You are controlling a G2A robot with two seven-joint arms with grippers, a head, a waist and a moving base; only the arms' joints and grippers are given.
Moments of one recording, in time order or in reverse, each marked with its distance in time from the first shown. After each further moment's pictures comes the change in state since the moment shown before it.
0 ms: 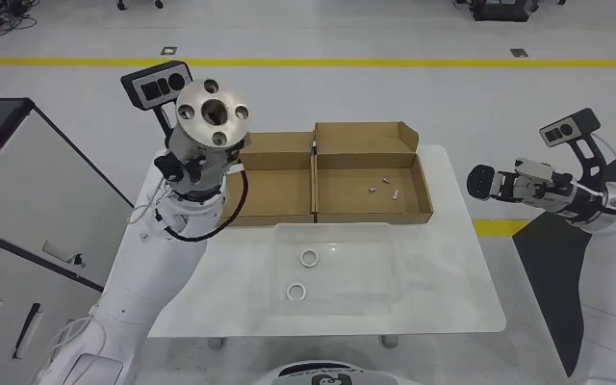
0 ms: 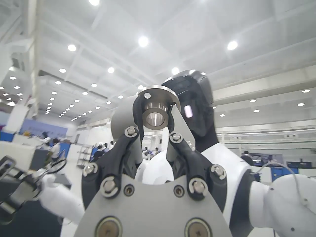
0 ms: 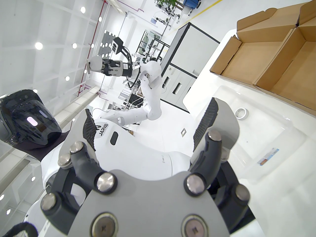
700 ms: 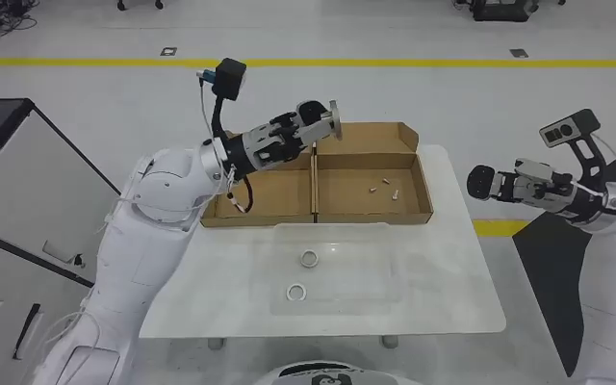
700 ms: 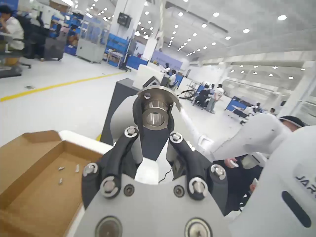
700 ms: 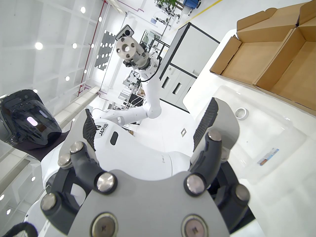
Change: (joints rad) left arm -0.047 0.005 -0.055 0.040 0.885 0.412 0.058; right arm 0.000 0.000 0.000 0.000 0.000 0.000 0.000
